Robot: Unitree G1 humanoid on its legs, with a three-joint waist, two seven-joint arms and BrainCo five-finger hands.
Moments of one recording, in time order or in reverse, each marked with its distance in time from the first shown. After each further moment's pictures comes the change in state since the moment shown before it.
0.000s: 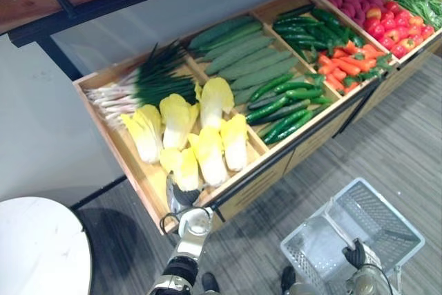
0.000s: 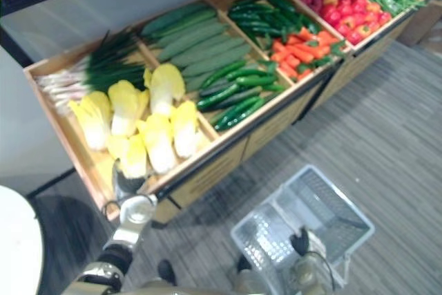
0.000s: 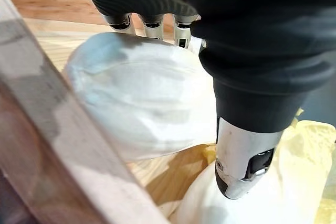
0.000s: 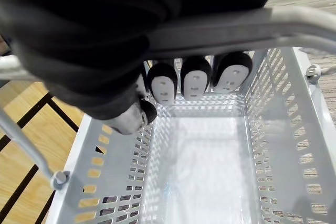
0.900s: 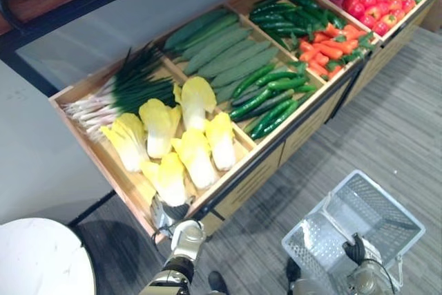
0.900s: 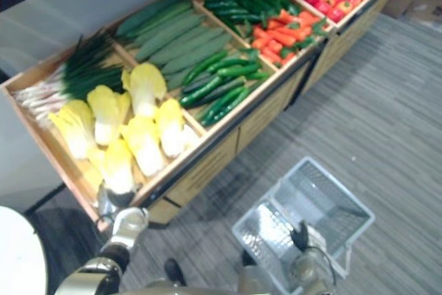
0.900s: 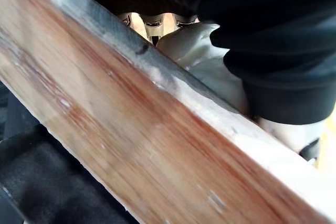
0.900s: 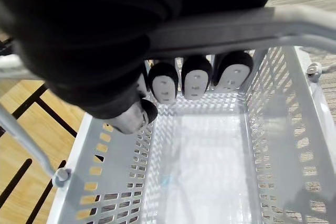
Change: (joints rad) left arm -0.065 0.010 0.094 0.232 0.045 0.053 0.106; right arm -0.027 -0.041 0.079 0.008 0.003 -0.023 -0.031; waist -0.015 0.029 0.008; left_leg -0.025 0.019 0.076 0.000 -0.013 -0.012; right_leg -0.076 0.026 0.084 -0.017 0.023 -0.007
